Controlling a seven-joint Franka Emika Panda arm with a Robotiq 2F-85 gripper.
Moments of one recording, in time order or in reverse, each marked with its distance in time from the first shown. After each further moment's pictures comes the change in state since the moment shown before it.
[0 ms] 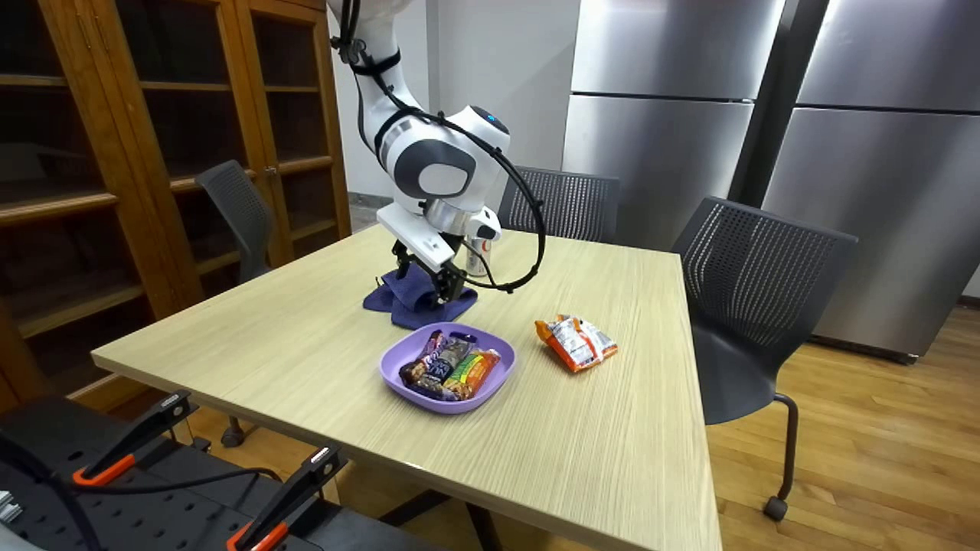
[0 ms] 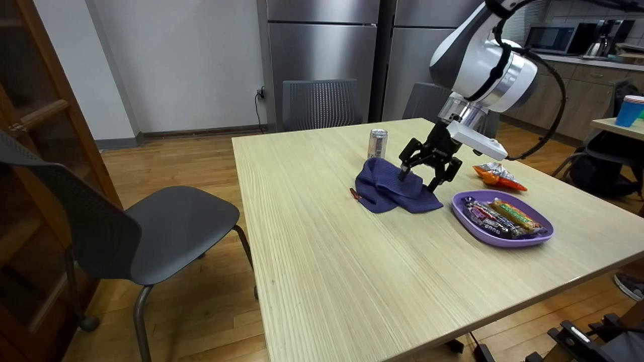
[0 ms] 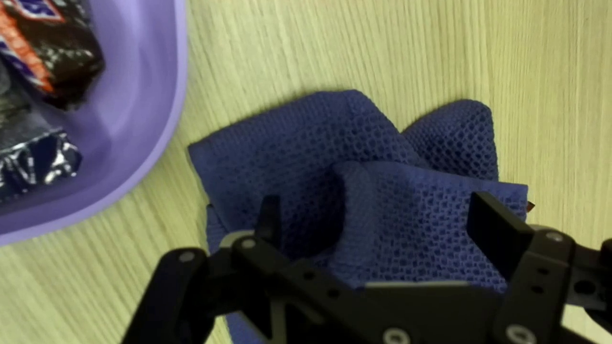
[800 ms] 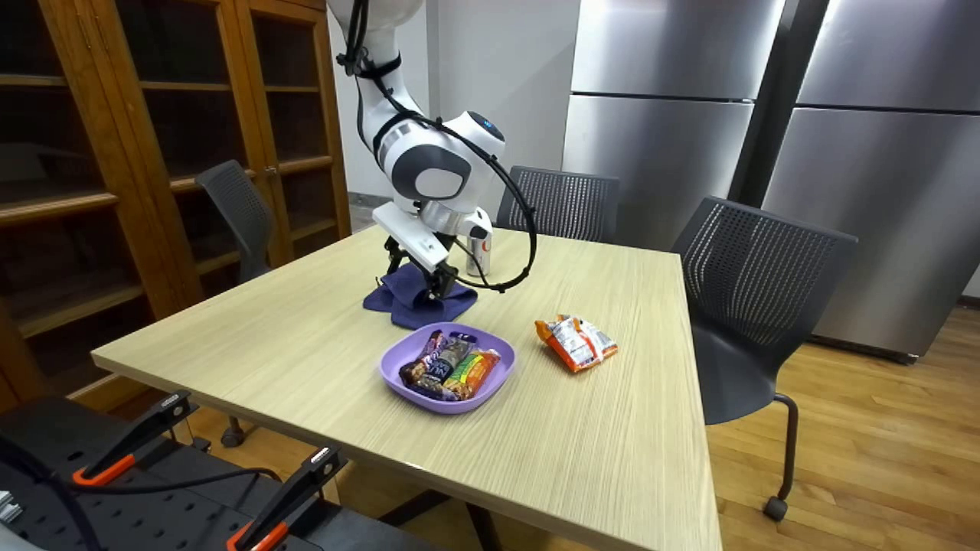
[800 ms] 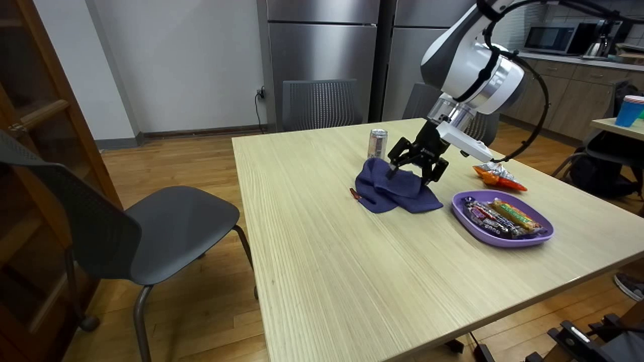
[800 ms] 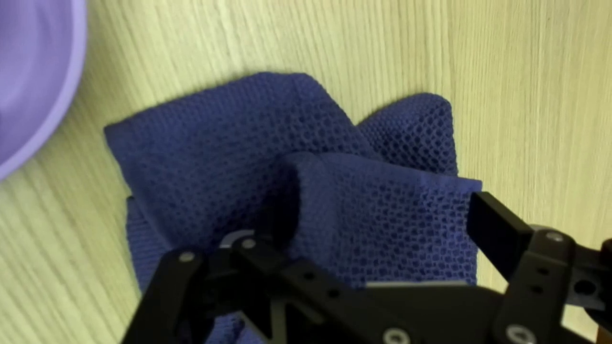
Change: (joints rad) arm -0.029 0.046 0.065 0.051 0.005 -0.011 -0.036
